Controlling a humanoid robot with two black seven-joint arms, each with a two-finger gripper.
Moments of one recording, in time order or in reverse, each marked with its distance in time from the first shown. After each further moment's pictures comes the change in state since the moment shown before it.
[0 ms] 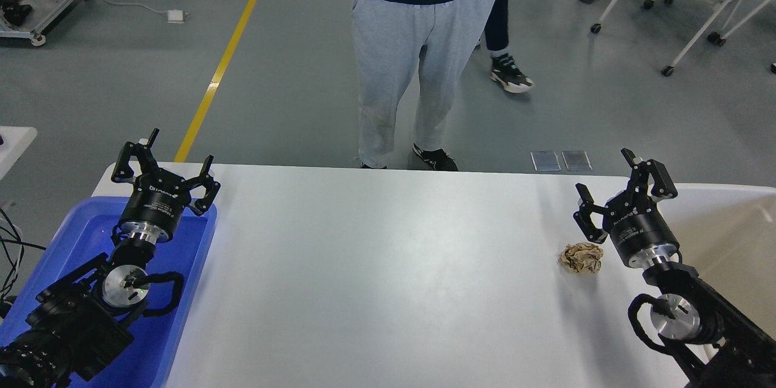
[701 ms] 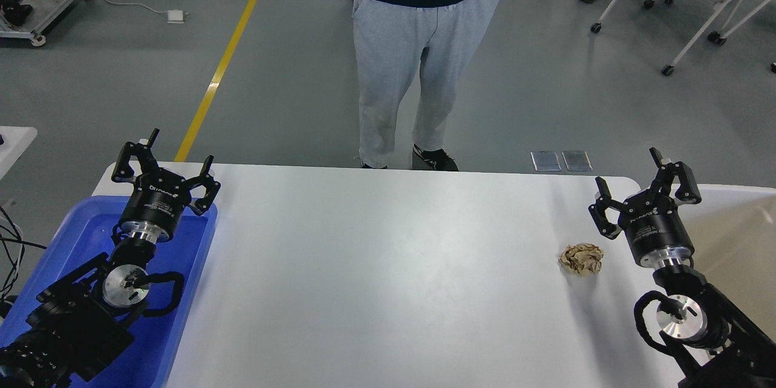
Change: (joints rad) left arm 0.000 -0.001 0.000 0.000 0.000 0.000 0.000; right arm -0.028 0.062 0.174 -0.052 0.020 0.064 0.007
